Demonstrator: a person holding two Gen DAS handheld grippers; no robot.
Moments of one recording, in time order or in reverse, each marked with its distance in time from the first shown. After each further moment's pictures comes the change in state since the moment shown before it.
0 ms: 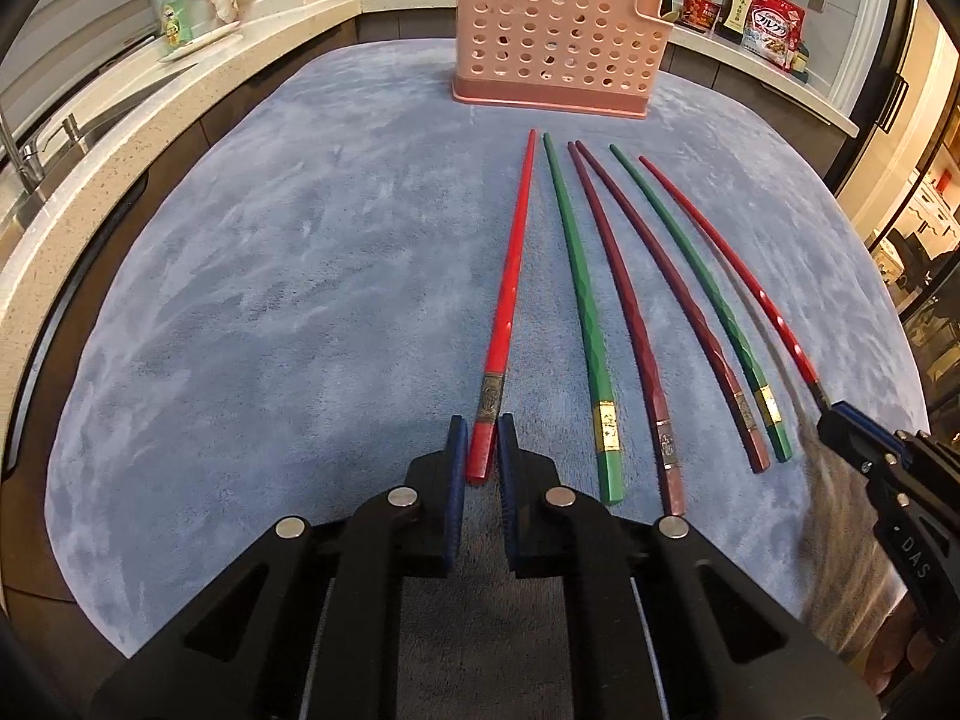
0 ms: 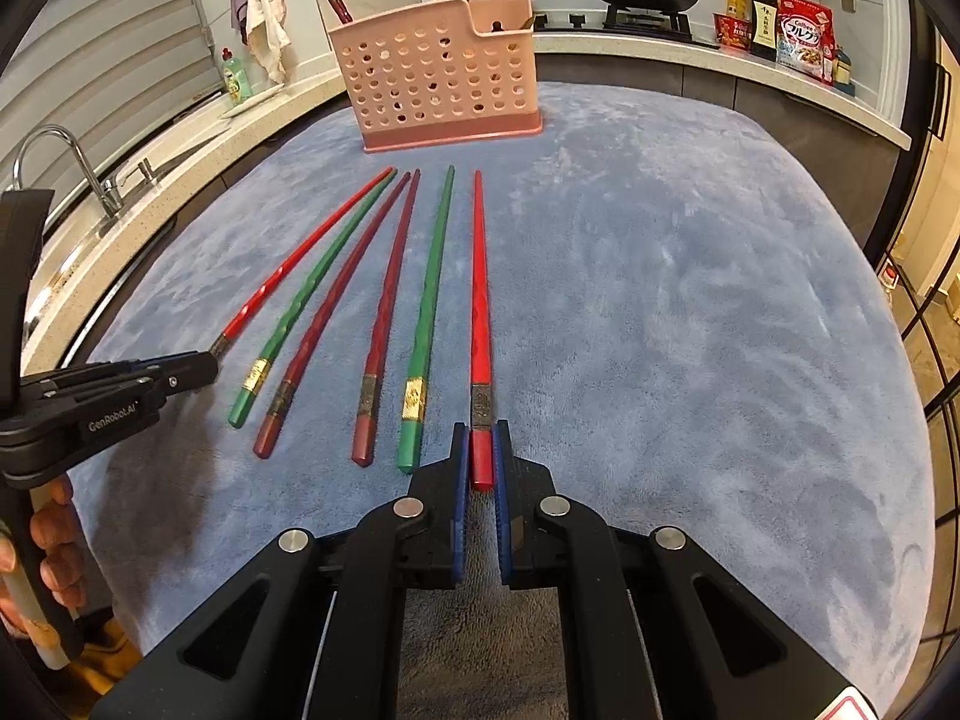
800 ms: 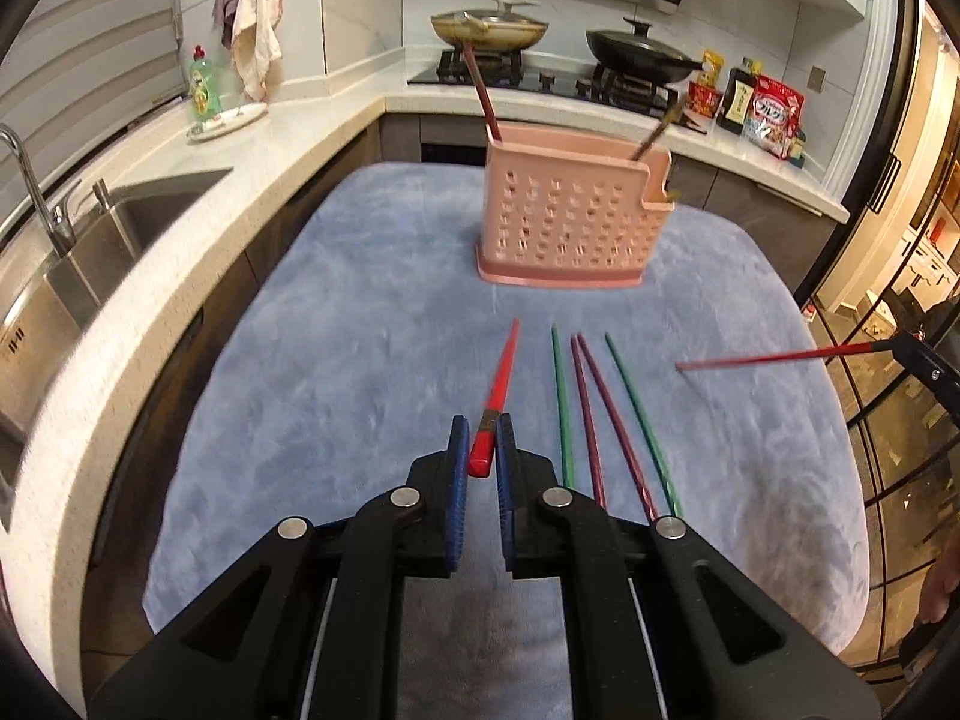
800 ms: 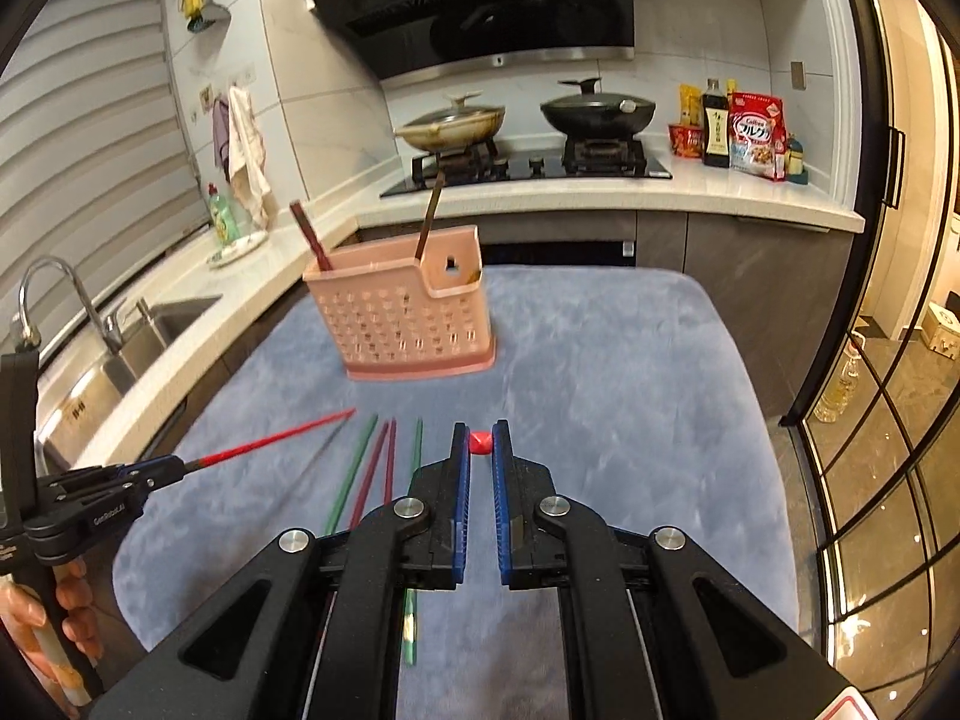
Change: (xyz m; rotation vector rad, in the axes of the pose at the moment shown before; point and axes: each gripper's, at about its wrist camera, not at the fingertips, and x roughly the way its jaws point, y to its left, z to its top) left arm -0.085 0.021 0.093 -0.041 -0.158 -0.005; right arm -0.098 -0.032 0.133 0.078 -0.263 -0.020
